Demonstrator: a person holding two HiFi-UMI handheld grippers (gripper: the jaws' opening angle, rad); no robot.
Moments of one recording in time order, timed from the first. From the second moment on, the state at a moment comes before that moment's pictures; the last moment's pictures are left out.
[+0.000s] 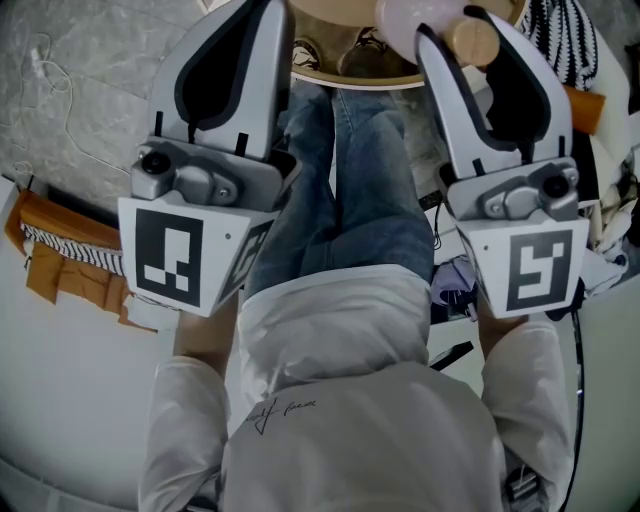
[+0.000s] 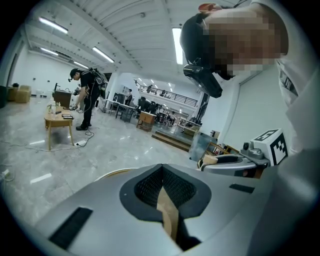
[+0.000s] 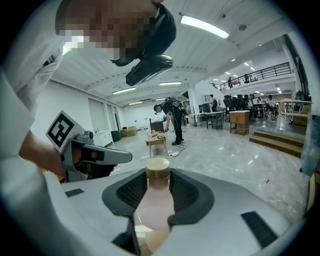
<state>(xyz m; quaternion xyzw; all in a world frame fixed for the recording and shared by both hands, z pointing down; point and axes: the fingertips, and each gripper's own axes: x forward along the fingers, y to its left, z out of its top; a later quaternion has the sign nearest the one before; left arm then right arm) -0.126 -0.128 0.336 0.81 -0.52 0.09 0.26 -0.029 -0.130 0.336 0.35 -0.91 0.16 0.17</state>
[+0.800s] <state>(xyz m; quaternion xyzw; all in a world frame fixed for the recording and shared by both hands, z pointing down) -0.128 -0.142 0.370 0.79 -0.53 0.09 0.28 -0.041 -0.144 0.377 0.32 -0.91 0.17 0.18</state>
